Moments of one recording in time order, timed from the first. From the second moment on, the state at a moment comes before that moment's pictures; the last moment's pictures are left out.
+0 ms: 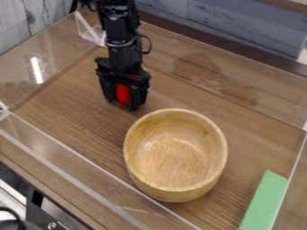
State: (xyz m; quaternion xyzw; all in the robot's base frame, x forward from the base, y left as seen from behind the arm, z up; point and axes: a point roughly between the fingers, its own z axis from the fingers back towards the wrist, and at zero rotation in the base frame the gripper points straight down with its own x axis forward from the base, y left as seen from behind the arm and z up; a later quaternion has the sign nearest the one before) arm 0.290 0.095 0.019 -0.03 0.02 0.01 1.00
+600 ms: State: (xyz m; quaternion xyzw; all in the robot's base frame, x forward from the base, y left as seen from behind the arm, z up) arm 0.300 0.079 0.019 -0.04 0.03 0.10 0.99
